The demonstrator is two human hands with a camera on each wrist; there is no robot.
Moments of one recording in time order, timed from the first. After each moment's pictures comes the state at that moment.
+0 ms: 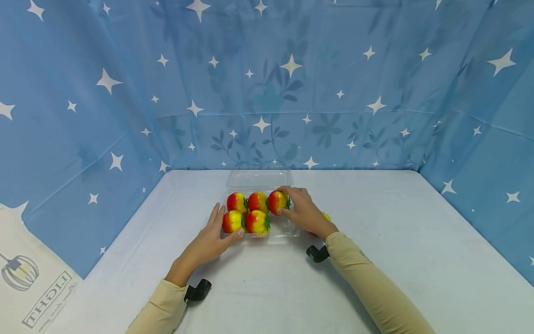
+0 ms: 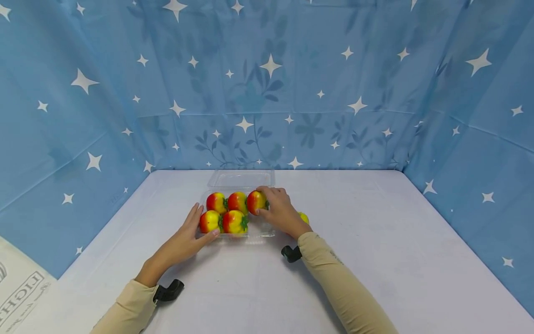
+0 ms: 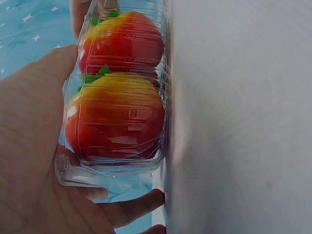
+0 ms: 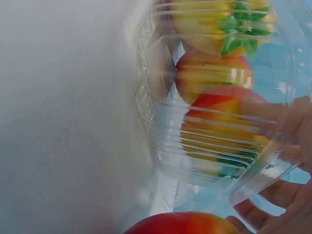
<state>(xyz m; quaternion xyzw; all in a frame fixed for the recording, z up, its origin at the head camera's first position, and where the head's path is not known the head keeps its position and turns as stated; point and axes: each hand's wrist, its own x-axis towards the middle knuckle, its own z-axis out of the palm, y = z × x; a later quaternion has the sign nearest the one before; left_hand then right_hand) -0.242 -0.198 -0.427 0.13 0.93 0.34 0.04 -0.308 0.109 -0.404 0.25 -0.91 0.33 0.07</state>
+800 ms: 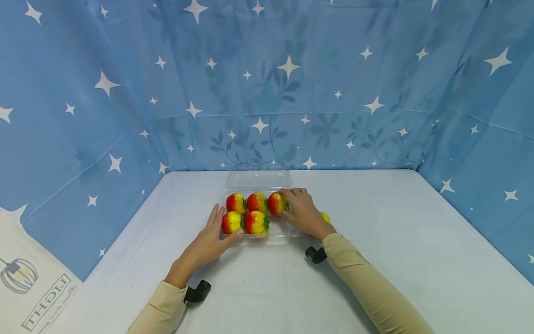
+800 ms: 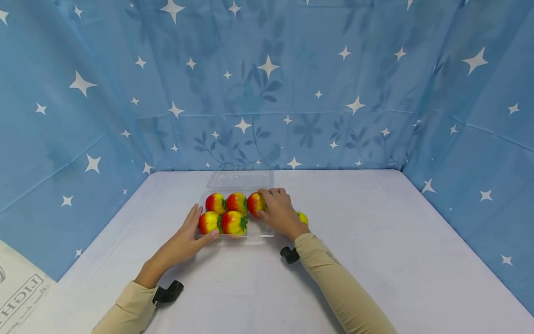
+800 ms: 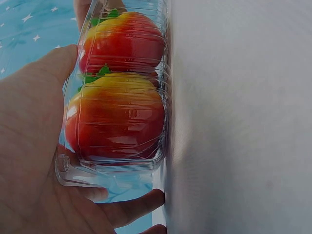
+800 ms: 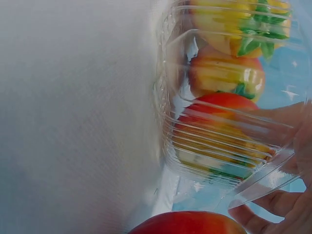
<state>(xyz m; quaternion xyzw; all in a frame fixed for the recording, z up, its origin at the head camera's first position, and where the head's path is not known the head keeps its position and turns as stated) -0.239 -0.196 -0.424 0.13 0.93 0.34 0.05 -0.303 0.108 -0.406 0.25 -0.93 0.23 0.13</state>
